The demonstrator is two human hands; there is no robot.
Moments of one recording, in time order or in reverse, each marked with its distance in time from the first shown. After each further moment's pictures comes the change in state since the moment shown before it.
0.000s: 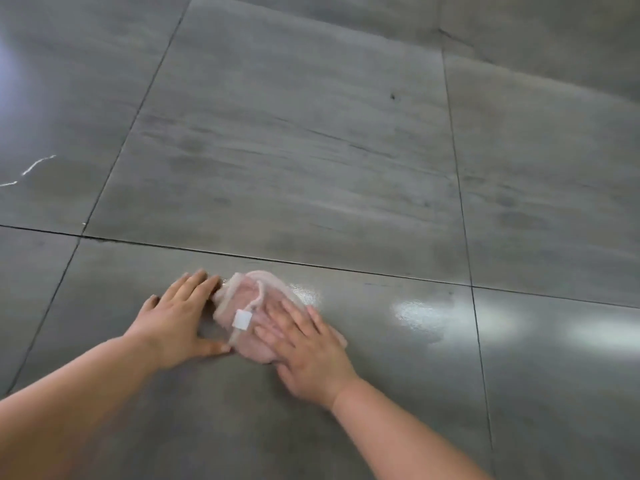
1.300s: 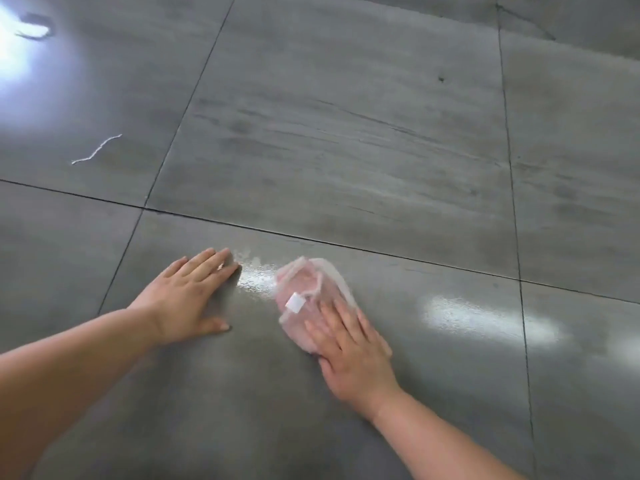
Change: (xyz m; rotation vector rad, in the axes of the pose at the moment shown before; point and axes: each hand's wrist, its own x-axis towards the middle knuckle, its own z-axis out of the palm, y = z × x) left_hand -0.017 -0.040 -0.002 0.239 0.010 0.094; right_hand -0.035 -0.007 0.005 0.062 0.043 0.086
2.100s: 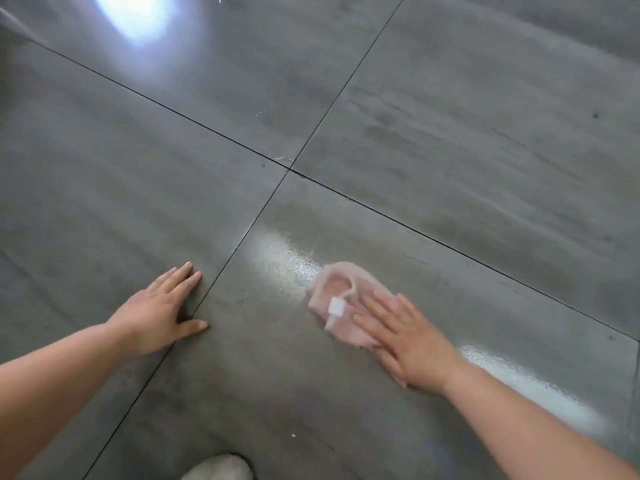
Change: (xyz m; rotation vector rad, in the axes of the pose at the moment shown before) left_hand -0.134 -0.119 0.098 -0.335 0.002 -0.433; right_hand 0.033 -0.031 0.008 -0.179 -0.194 -0.540
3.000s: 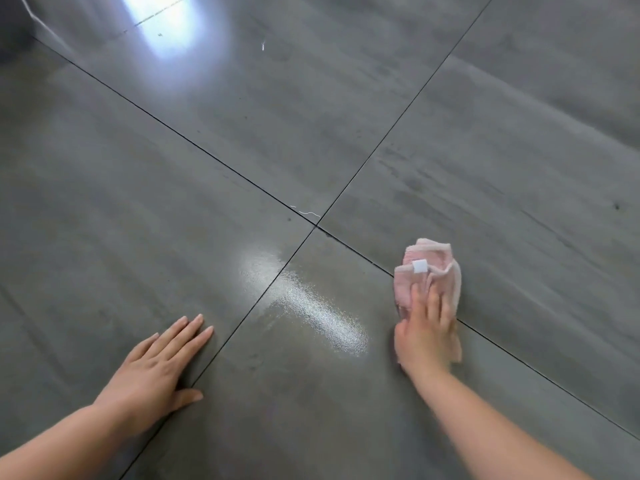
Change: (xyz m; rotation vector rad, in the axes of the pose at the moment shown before) left_hand 0.017 -0.045 0.023 0.106 0.186 0.214; right_hand 0.122 0.014 -0.047 0.247 0.002 0.893
